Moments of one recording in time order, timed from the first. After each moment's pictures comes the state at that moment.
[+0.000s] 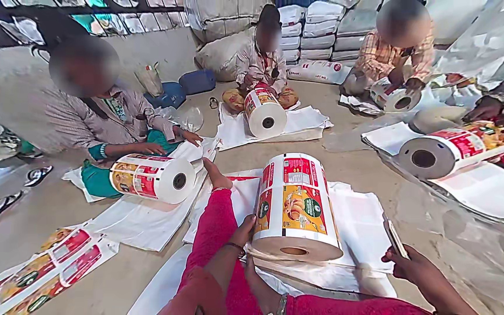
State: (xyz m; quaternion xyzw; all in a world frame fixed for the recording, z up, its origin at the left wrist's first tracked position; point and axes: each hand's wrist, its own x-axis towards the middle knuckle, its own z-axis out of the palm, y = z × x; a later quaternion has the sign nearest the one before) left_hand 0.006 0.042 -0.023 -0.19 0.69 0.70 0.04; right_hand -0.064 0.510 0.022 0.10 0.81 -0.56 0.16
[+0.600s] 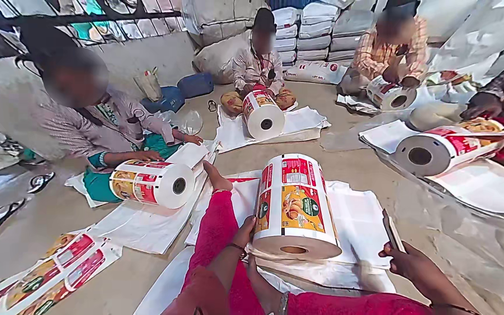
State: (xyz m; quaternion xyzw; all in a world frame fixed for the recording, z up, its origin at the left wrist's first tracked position) left_hand 0.007 0.044 -0.025 -0.21 0.70 0.69 0.03; right_hand -0.067 0.514 0.008 0.13 0.74 -0.64 0.16
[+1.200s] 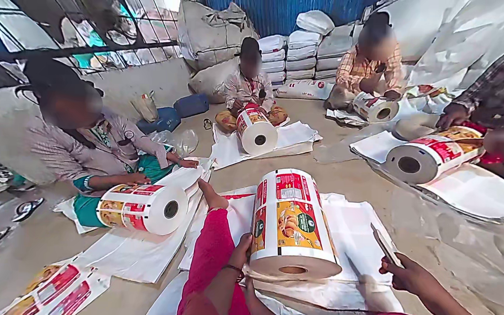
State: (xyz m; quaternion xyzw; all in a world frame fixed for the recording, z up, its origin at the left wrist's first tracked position) left_hand -0.001 0.039 -0.036 -0.20 0.68 0.70 0.01; right_hand -0.078 0.519 -0.003 0.10 0.79 -0.58 0.18
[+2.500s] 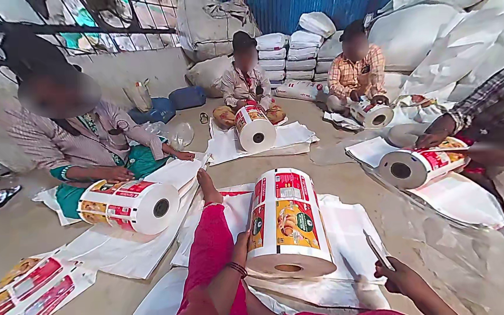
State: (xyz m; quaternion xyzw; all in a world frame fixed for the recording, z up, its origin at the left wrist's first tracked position) left_hand -0.007 0.069 -0.020 -0.29 0.64 0.71 -0.06; right_hand -0.080 0.524 -0.002 0.11 0.83 -0.50 0.21
